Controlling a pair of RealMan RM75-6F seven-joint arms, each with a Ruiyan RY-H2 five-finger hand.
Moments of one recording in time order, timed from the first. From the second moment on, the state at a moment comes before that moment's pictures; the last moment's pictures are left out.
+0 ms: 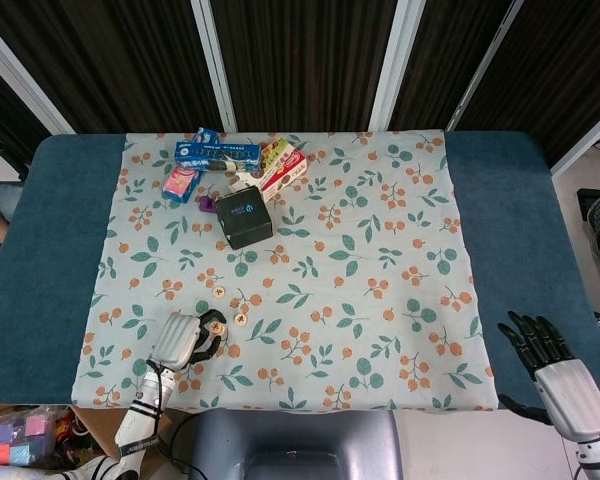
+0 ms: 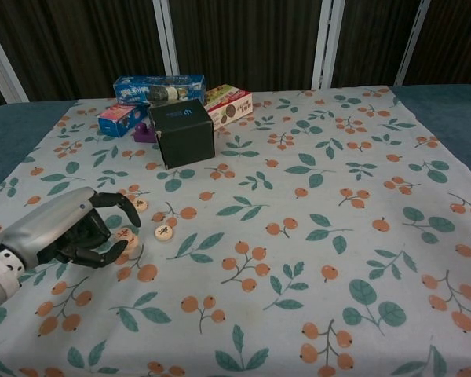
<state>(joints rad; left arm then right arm) -0.43 -1.78 -0.09 -1.29 1.39 1.19 0.03 0.02 -1.08 -0.09 -1.52 -1.80 1.62 0.07</state>
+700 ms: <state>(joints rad) -0.43 -1.80 -0.07 -1.30 1.37 1.17 0.15 0.01 -1.08 -0.09 -1.52 -1.80 1.63 0.09</state>
